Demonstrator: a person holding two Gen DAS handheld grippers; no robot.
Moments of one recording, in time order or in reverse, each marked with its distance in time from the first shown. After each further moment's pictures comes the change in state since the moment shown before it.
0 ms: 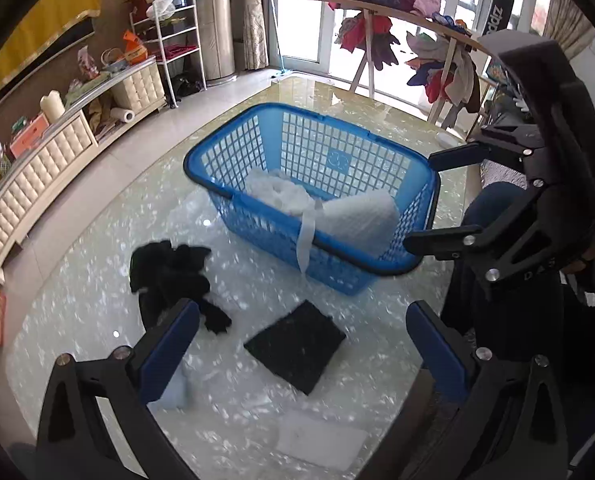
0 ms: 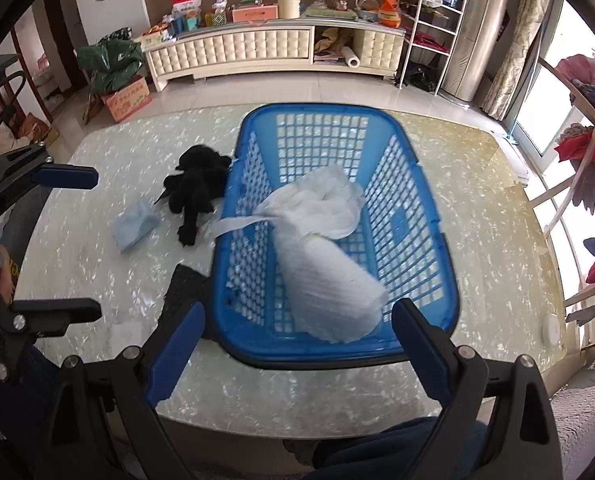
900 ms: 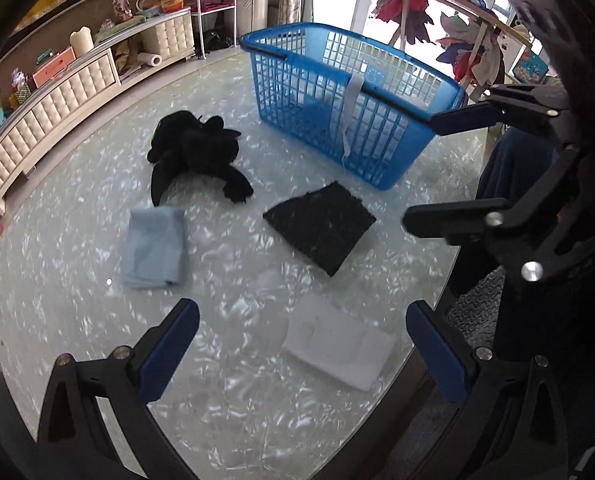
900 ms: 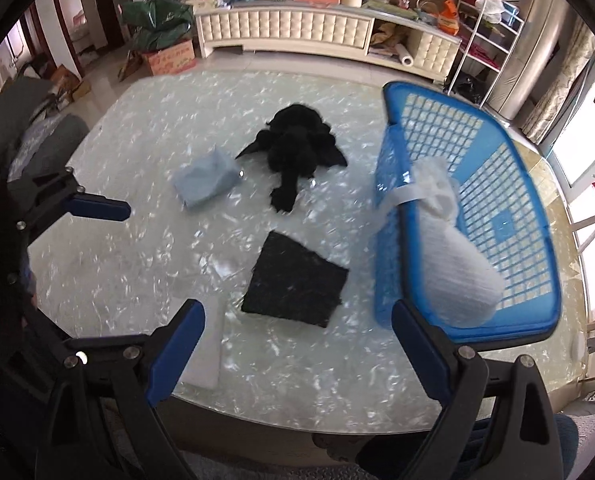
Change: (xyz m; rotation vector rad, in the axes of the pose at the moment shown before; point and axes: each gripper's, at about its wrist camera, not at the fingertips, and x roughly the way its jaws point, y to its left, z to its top) left arm 0.006 0.021 -0.125 -0.147 0.079 0.010; right arm 0.040 0.104 -0.016 -0.141 0.051 0.047
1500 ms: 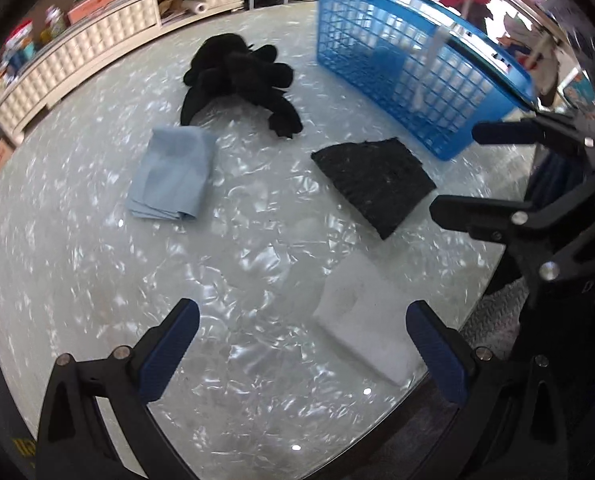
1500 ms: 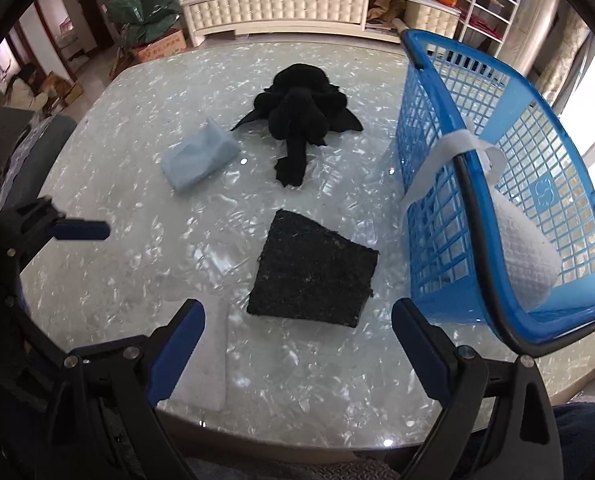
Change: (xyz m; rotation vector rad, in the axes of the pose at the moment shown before) left arm 0.038 0.023 -0.026 -0.163 0.120 0.062; right arm 0.049 0.004 -0.006 0.080 0.045 0.030
